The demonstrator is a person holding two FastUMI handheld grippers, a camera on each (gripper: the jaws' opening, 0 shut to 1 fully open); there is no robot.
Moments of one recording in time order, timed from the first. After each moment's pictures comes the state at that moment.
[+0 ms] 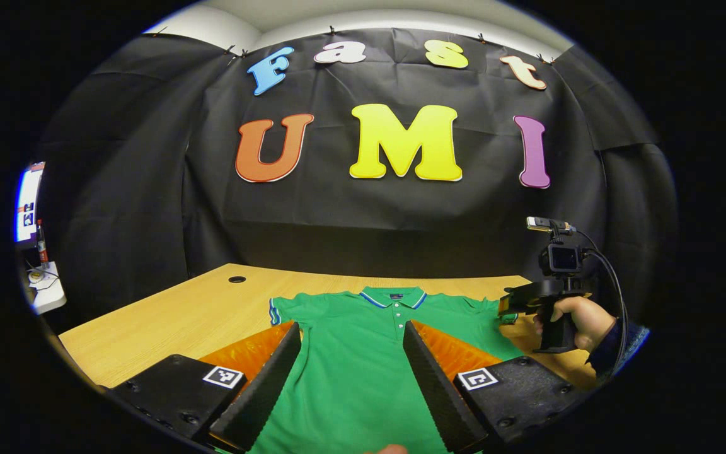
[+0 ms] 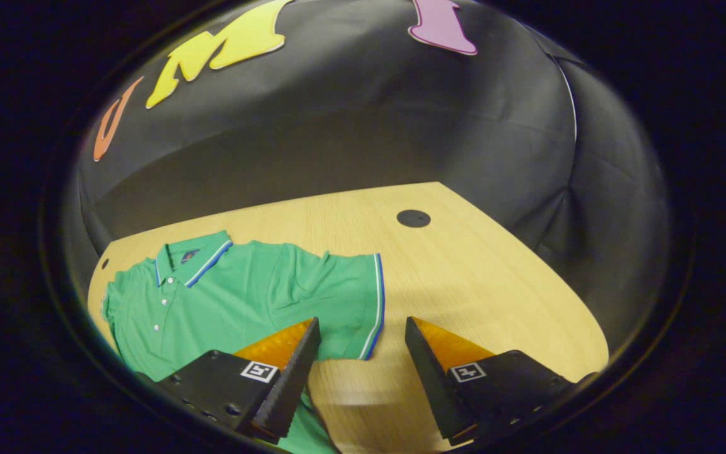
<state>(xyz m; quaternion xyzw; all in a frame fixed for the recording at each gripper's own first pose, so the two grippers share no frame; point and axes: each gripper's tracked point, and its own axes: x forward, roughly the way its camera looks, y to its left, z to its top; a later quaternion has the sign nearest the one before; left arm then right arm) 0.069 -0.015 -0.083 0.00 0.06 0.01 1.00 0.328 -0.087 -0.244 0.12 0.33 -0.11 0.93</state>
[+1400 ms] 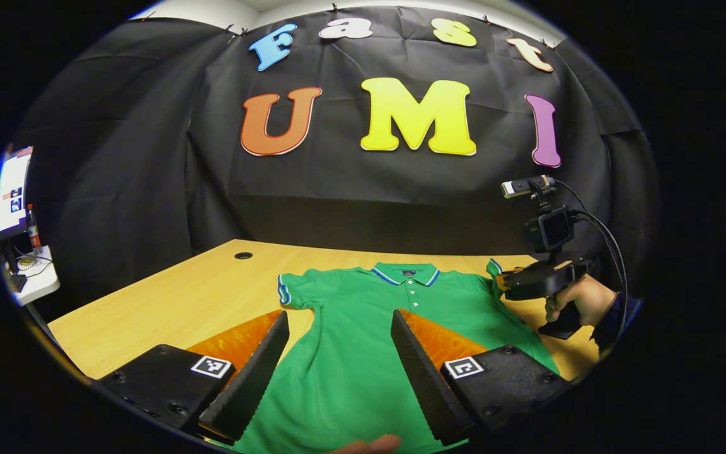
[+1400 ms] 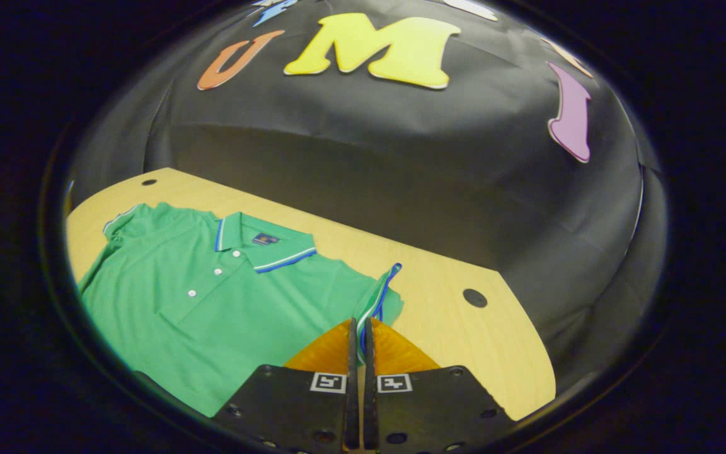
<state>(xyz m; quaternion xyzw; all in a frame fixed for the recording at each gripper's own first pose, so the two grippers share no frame) 0.082 0.023 -0.101 0.00 0.09 0.06 0.99 0.347 0.006 -0.197 -0.12 0.21 0.03 0.97</state>
